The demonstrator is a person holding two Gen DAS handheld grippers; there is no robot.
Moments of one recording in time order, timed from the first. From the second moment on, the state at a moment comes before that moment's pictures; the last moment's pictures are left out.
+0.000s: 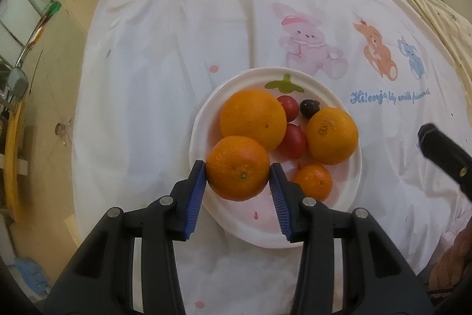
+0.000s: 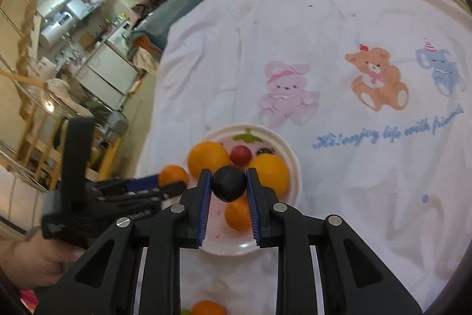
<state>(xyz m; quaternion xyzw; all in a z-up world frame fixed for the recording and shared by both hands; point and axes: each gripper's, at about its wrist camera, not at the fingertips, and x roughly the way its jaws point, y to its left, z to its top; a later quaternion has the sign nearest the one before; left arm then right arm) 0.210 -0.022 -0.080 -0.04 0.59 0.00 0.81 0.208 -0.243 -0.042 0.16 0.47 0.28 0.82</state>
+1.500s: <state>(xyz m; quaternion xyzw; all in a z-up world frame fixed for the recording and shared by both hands) 0.210 -0.015 -0.084 -0.06 0.58 0.01 0.81 0.244 -0.233 -0.065 0.18 0.50 0.26 0.81</state>
